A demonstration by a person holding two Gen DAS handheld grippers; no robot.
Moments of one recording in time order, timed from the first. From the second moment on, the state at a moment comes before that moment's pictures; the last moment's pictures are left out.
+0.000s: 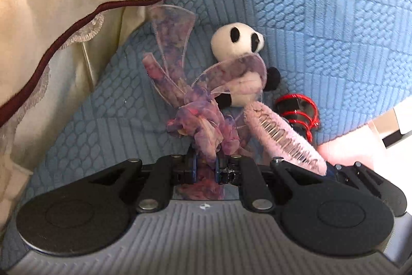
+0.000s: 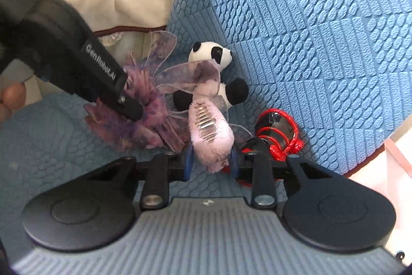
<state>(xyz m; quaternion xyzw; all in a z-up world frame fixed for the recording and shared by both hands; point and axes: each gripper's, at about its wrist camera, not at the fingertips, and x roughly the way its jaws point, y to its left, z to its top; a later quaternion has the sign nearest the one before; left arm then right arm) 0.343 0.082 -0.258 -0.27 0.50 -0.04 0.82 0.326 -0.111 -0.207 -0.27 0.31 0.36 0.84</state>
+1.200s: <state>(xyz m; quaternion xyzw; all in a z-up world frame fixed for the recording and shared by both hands) 0.243 0.052 -0.256 -0.24 0.53 -0.06 0.81 0.219 -0.190 -0.197 -0.24 0.37 0.31 0.84</state>
